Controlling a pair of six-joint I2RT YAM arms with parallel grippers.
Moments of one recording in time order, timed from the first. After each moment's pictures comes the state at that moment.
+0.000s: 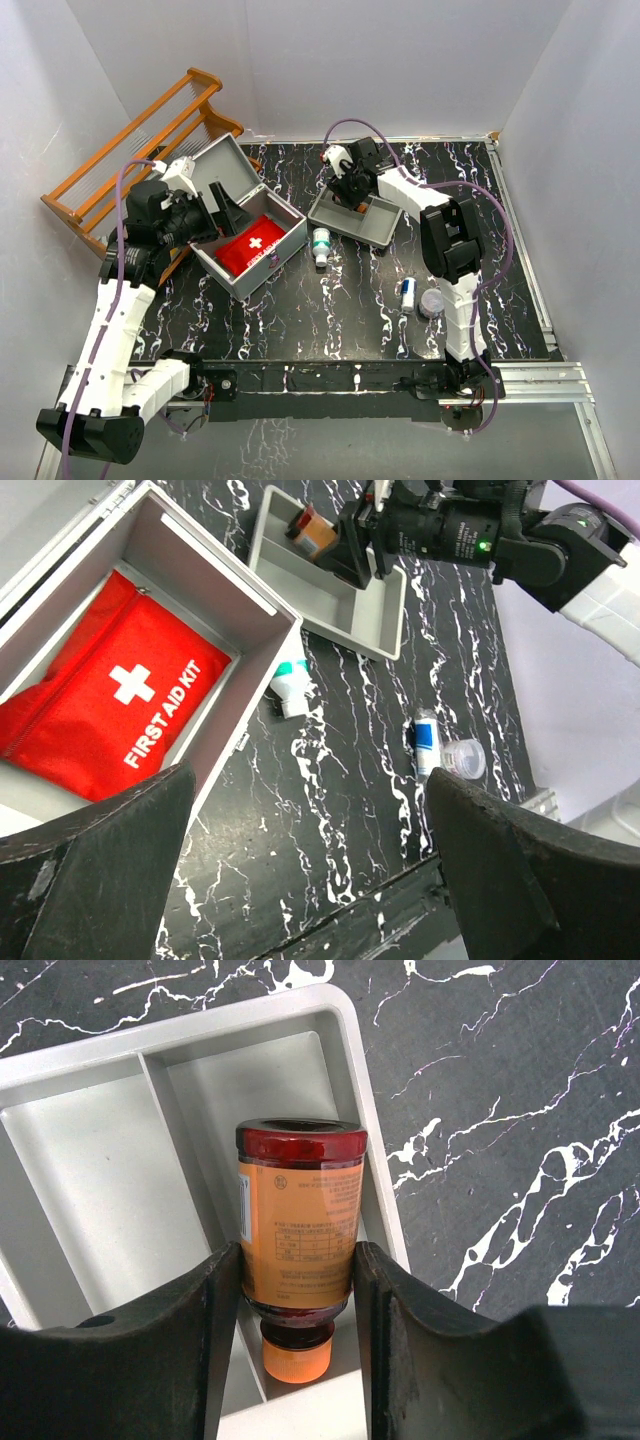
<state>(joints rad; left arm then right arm) -0.15 0.95 1.11 -0.64 0.40 -0.48 0.39 2.20 1.77 -0.46 -0.16 -0.47</state>
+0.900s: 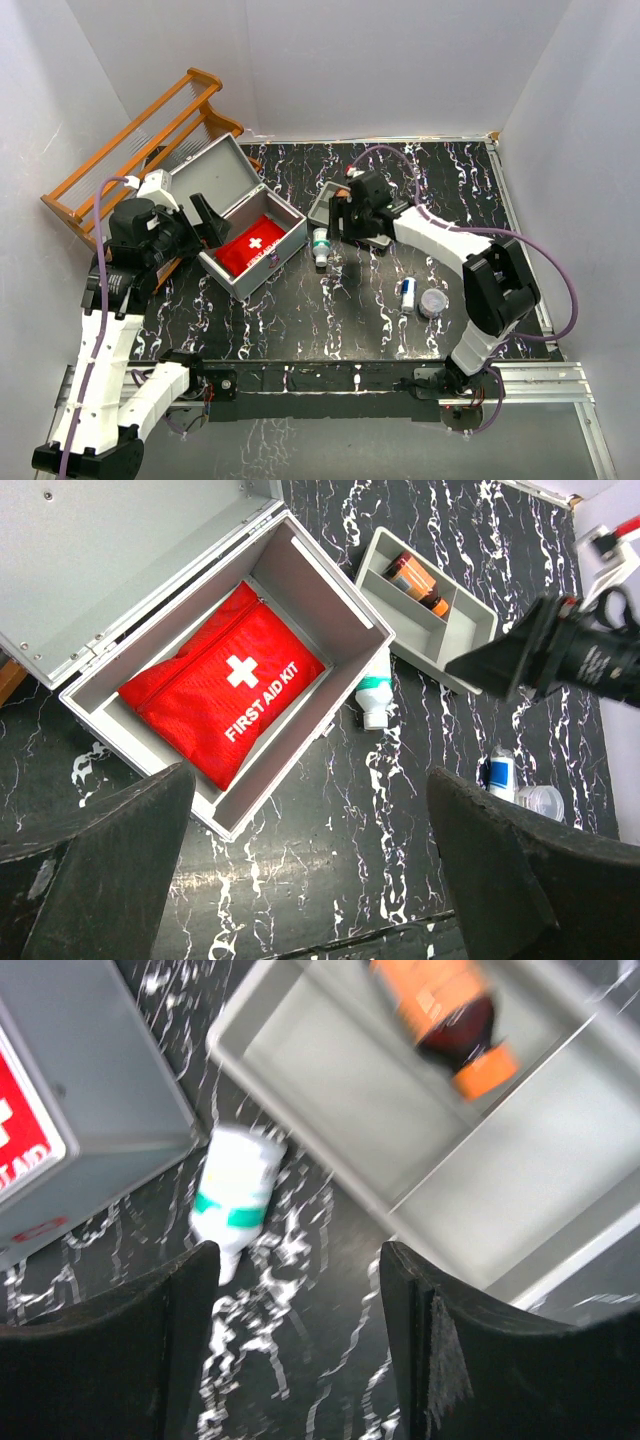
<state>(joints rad) -0.15 0.82 1.15 -0.81 0.15 -0.44 0.54 1.69 1.26 -0.41 -0.09 0.40</state>
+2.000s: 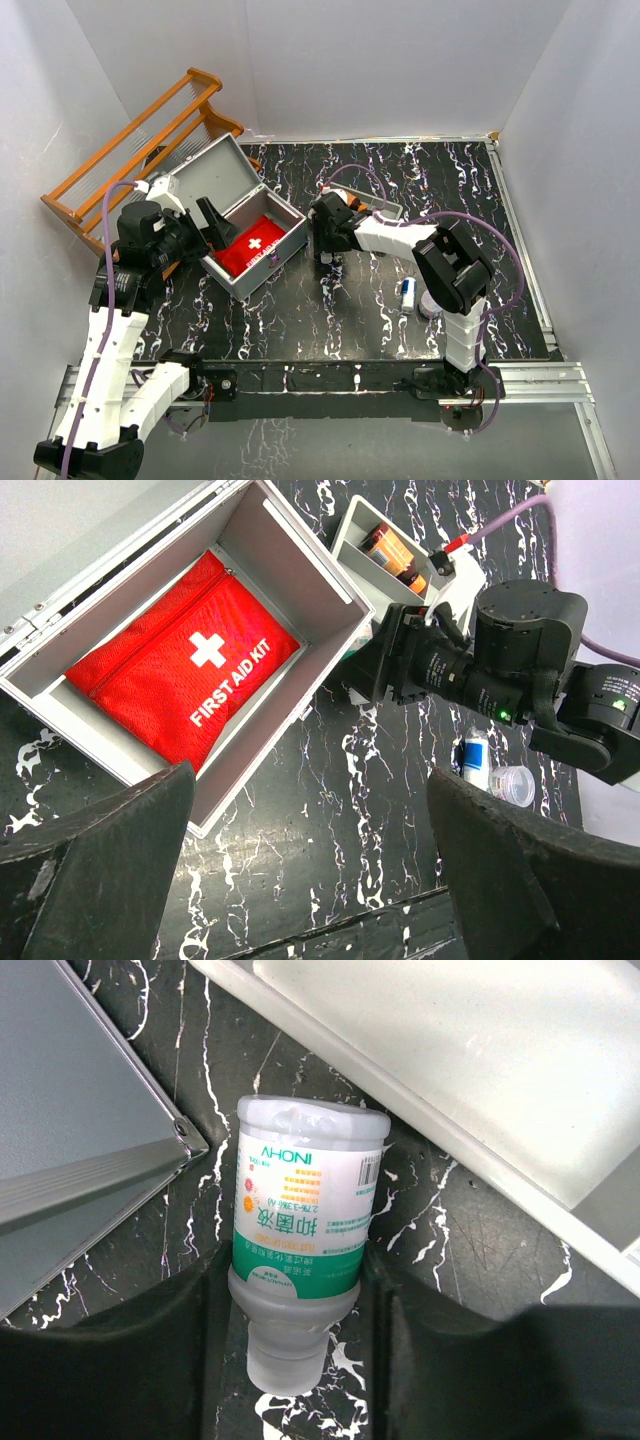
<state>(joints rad) -0.15 0.81 1.07 -0.76 0.22 -0.49 0.70 1.95 1.30 -0.30 0.14 0.53</state>
